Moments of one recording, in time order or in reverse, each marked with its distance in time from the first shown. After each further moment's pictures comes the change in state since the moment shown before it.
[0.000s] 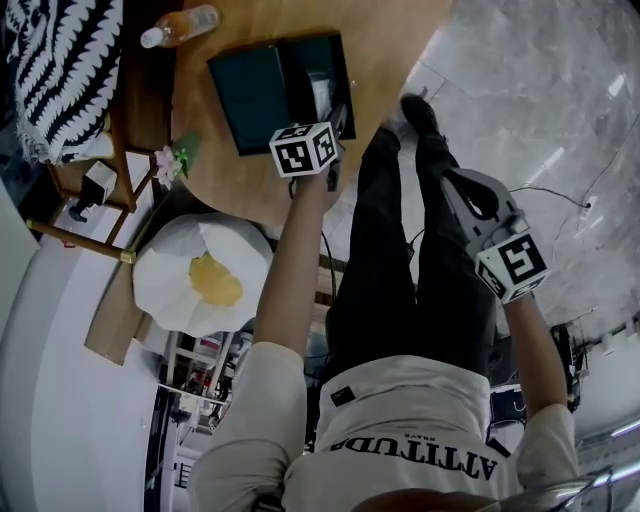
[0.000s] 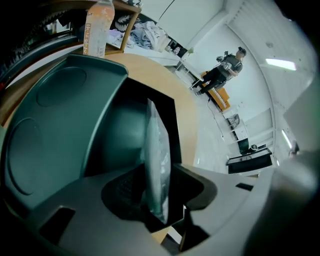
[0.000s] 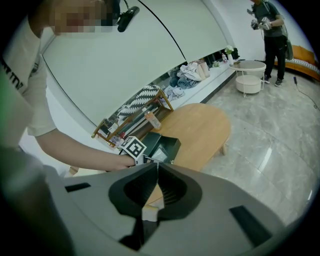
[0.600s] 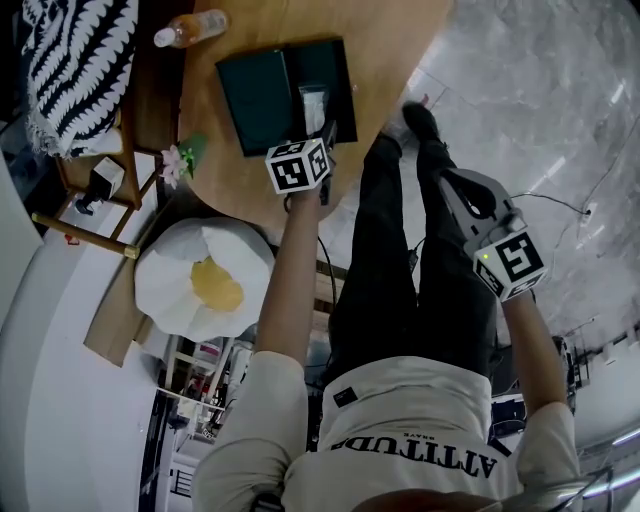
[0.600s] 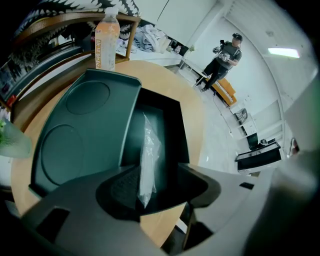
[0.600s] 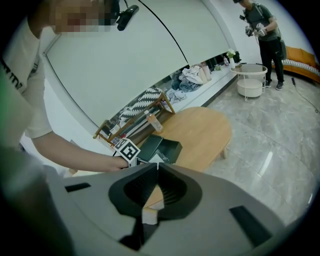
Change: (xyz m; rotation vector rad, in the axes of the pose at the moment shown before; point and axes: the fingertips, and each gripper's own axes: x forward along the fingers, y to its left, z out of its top) left arm -0.036 0.017 -0.011 0.026 0.010 0.103; right arm -0.008 0.005 0.009 -0.021 -0.024 0.004
